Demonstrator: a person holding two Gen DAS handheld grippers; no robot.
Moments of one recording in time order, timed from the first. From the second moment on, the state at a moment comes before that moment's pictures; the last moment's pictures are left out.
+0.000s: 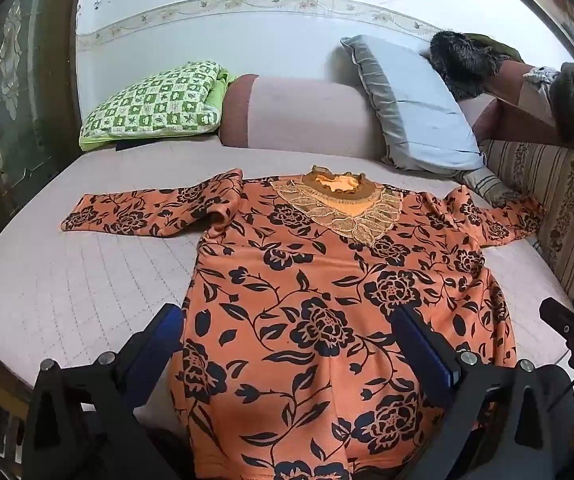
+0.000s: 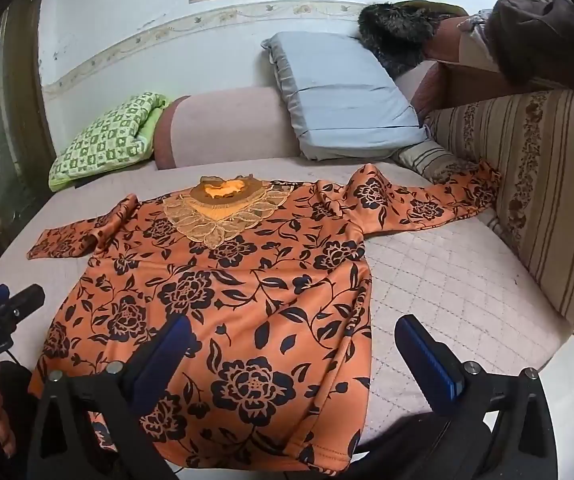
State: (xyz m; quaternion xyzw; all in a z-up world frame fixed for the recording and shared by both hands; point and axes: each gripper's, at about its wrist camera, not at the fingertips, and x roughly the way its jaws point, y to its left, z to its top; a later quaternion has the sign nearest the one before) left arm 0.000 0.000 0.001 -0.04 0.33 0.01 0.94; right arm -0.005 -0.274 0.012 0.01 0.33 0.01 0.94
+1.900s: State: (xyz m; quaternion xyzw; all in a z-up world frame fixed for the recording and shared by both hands) left arm -0.003 -0.005 0.005 -0.03 0.33 0.01 0.94; right arm -0.011 -0.264 0.018 -0.01 0.31 0.02 0.95
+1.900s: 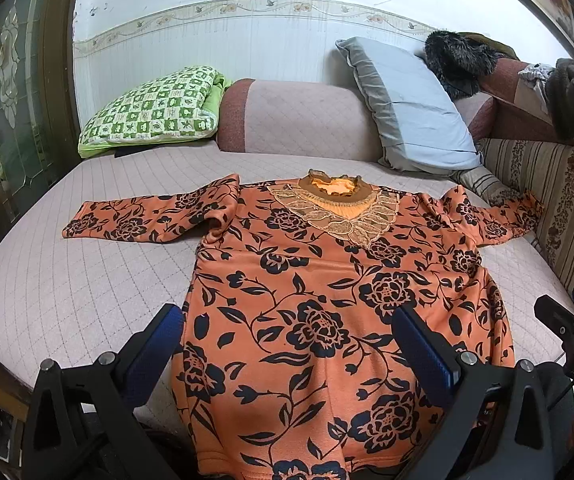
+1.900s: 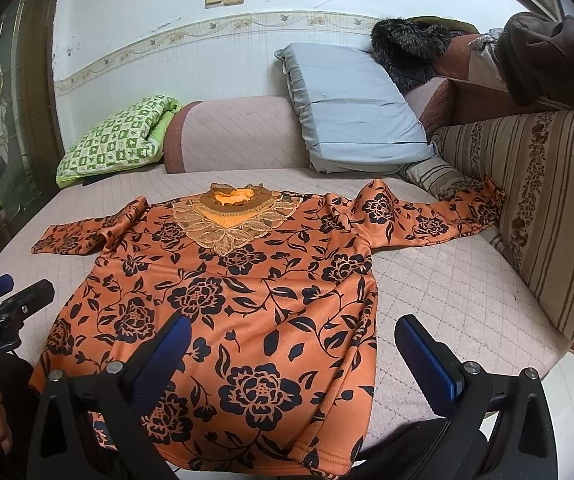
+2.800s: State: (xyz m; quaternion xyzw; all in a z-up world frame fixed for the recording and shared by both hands) left arm -0.002 -0.006 0.007 -0.03 0.33 0.01 0.94; right arm -0.007 -0.261 0.019 -0.01 0.31 0.03 0.95
